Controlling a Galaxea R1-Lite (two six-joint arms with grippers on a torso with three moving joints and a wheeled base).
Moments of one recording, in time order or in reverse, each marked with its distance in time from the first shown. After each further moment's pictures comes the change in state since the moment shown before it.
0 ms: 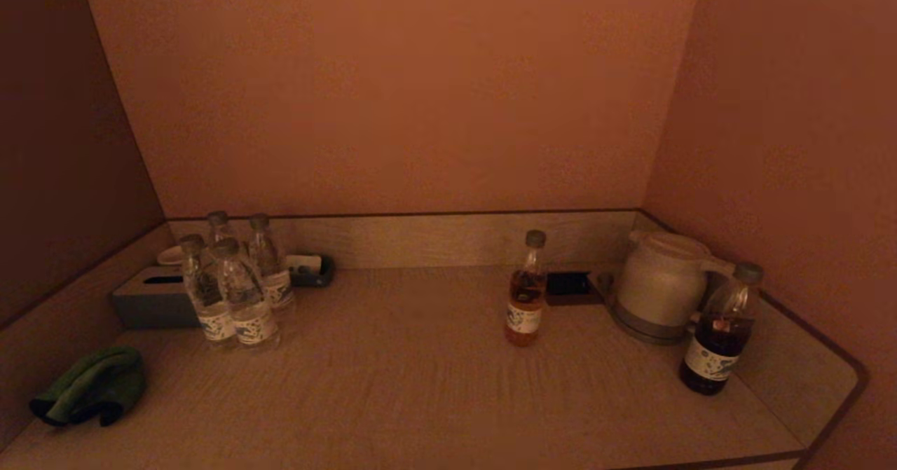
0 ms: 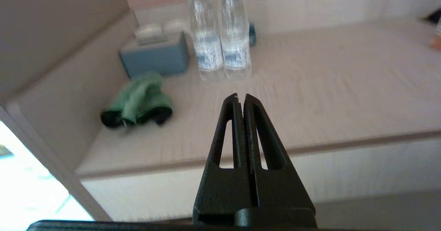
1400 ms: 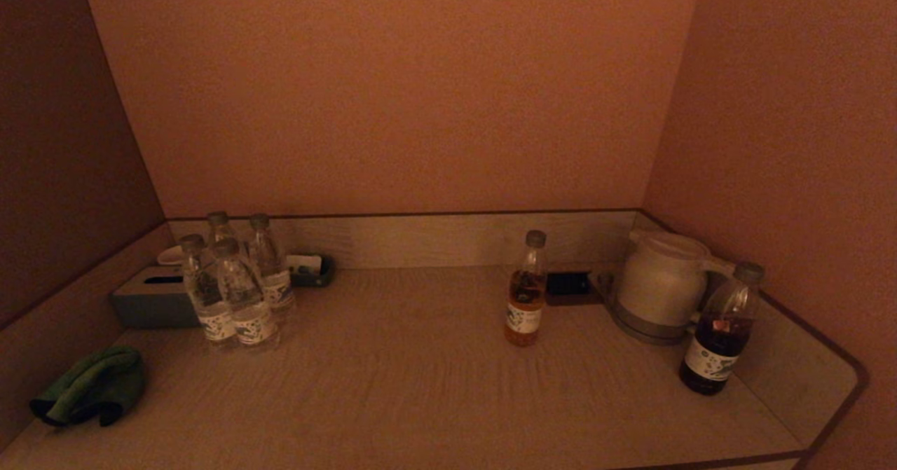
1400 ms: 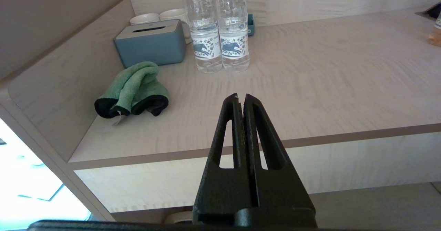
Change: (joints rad) left arm -0.001 0.000 0.000 0.034 0.003 -0.025; right arm 0.000 0.000 0.000 0.000 0.000 0.000
